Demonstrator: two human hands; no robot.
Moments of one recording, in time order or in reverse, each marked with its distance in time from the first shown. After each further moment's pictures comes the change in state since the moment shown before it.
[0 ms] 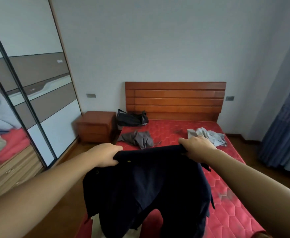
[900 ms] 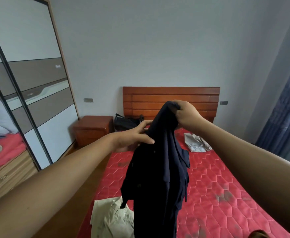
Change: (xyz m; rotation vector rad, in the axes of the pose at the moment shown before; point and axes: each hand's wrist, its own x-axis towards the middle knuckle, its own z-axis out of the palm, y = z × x) left_hand -0.005 0.067 -0.080 -1.386 -0.189 0.271; right_hand 0.011 -0.039 -0.120 1.037 0.442 0.177
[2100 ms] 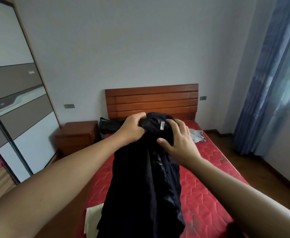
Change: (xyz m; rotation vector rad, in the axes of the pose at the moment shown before) left_hand 0.039 0.007 0.026 0.612 0.464 0.443; right_hand -0.102 0.064 0.039 -0.321 0.203 -0.033
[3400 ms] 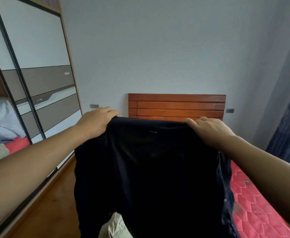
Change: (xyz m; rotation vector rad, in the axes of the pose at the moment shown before) left_hand -0.045 -0.074 -0.168 1.014 -0.013 -0.046; right_hand 0.115 0.033 -0.035 -0.834 -0.152 -0.633
